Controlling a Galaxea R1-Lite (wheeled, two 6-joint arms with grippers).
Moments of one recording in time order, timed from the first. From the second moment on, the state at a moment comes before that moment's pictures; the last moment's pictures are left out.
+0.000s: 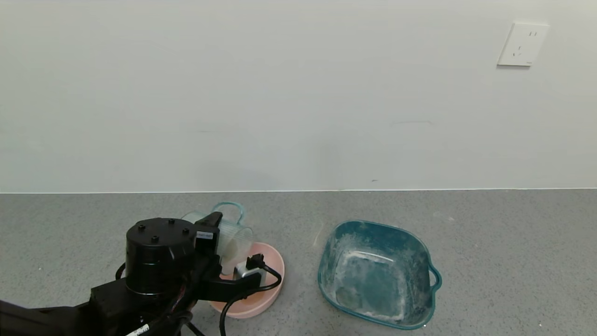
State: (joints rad) left arm -0.60 1.69 -0.44 -0.85 0.66 1.58; right arm 0.00 0.00 0.00 0.00 0.00 -0.01
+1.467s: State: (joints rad) left arm -0.65 1.69 -0.44 -0.84 0.81 1.73; right arm 0.00 0.00 0.00 0.00 0.00 -0.01
